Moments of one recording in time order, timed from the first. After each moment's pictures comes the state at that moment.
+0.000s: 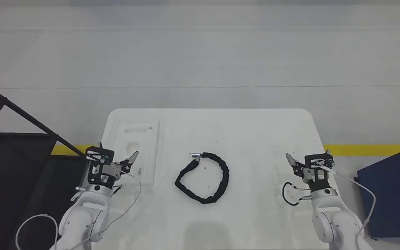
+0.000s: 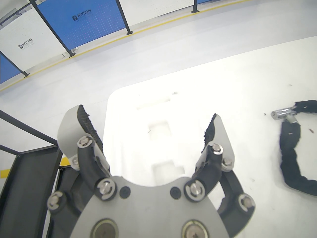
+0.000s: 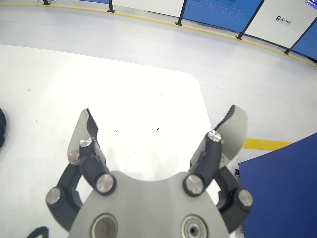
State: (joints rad) left arm 1.84 -1.15 -1.65 -1.99 1.37 -0.02 -0.11; right arm -1.73 -1.15 1.60 -1.80 -1.33 0.00 0.00
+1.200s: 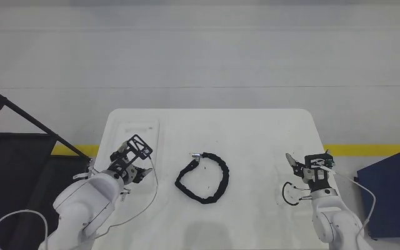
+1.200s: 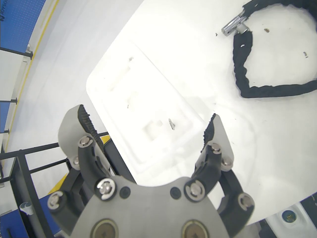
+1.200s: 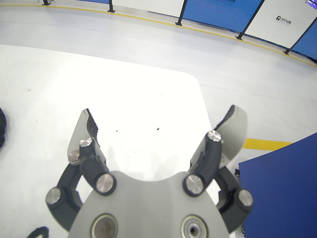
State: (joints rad) left arm 1.58 -1.12 -1.51 -2.23 1.48 -0.43 -1.05; right arm -1.73 -1.15 1.60 -1.80 -1.33 0.00 0.00
